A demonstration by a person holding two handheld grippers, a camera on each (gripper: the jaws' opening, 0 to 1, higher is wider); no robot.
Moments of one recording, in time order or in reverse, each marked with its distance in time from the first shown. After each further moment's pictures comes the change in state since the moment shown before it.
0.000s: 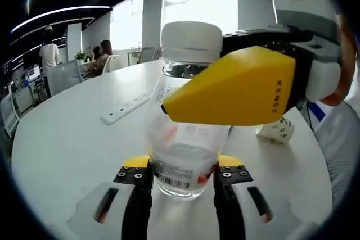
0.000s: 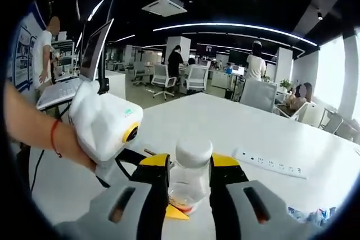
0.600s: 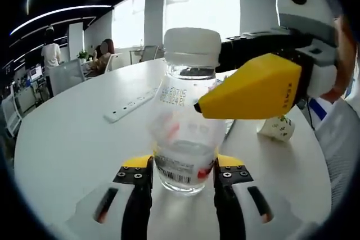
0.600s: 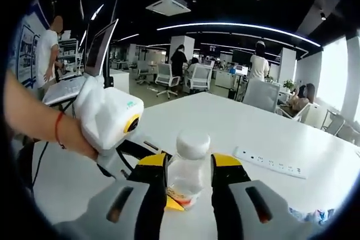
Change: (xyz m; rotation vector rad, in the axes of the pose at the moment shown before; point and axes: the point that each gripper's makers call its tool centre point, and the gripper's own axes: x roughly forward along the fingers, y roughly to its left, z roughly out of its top) left arm -0.007 0.002 -0.001 0.000 0.015 0.023; right arm -0.014 -0.001 -0.001 -0.006 -0.001 0.029
